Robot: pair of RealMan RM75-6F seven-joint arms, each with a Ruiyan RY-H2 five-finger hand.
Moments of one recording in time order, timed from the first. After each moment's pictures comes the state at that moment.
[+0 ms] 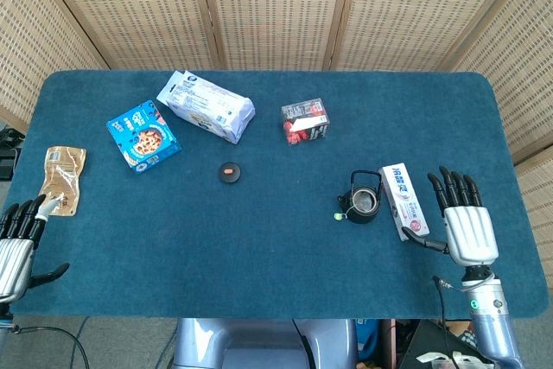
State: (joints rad) left arm -0.07 -1.13 0.00 -1.65 1.53 1.51 0.12; right arm 0.33 -1.24 0.03 -1.72 -1.29 1.51 -0.34
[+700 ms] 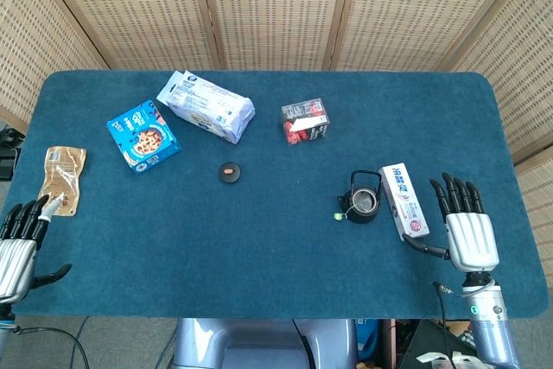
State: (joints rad) left arm -0.07 -1.12 0.00 -1.67 1.54 1.51 0.12; right arm 0.28 -1.27 0.06 -1.68 -1.33 1.49 -0.33
